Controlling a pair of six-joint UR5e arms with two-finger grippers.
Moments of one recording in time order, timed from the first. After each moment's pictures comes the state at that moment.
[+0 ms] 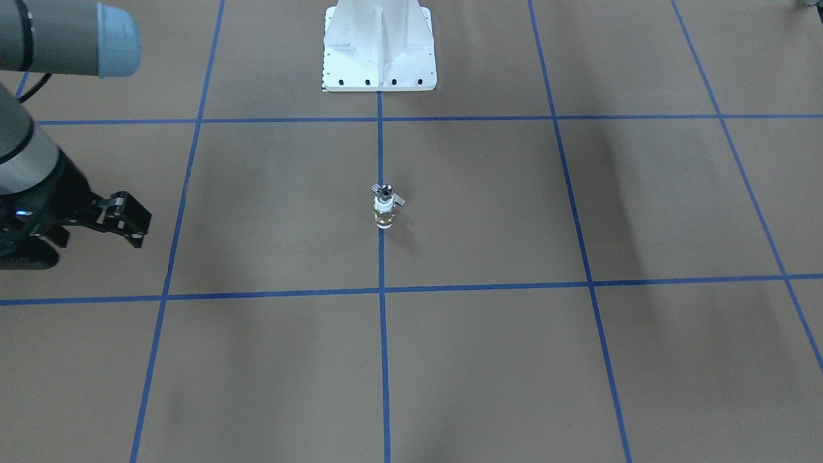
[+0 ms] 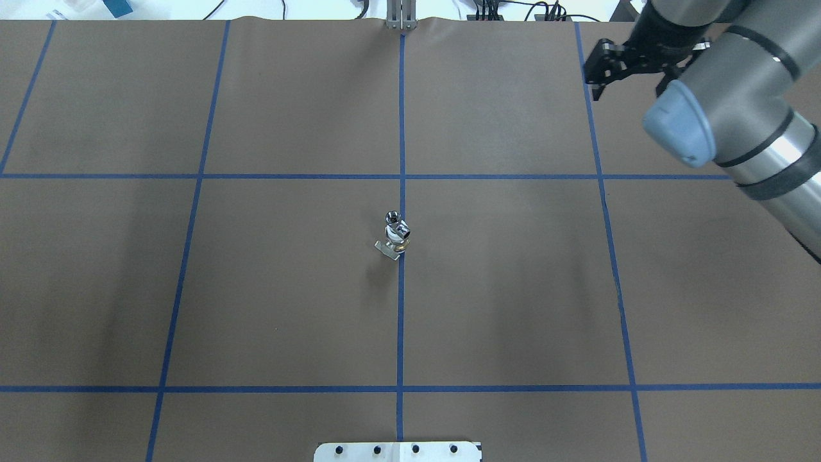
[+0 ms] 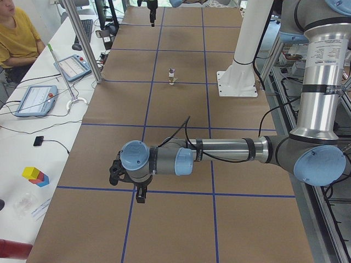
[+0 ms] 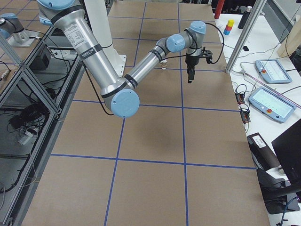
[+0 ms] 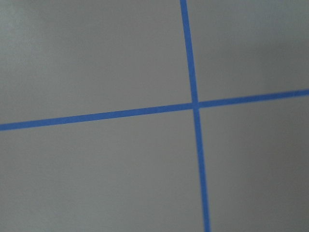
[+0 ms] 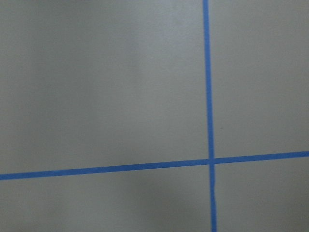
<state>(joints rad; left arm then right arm) -1.64 -1.60 -1.54 -1.61 -2.44 0.02 1.11 -1.04 1.78 -1.93 2.15 0.57</state>
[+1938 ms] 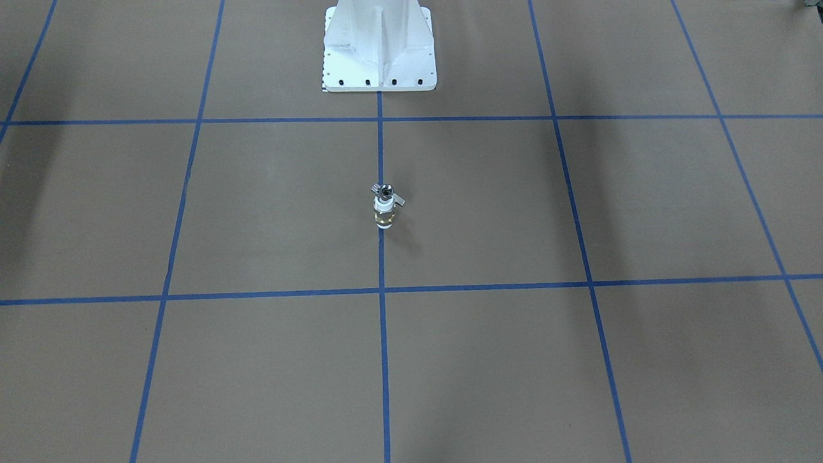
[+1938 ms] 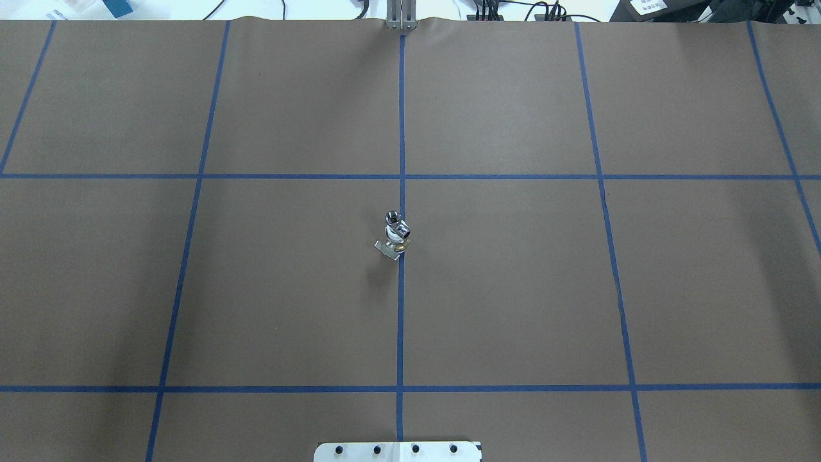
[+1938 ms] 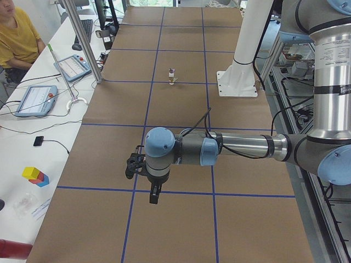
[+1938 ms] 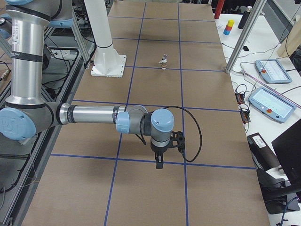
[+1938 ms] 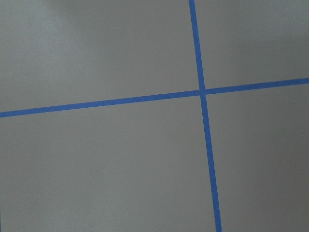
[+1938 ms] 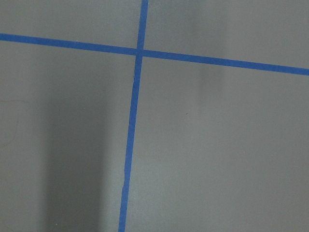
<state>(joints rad) -1.68 -1.45 -1.75 -1.56 -2.31 0.14 1.59 -1.70 1.73 -1.63 2.29 -0.11</state>
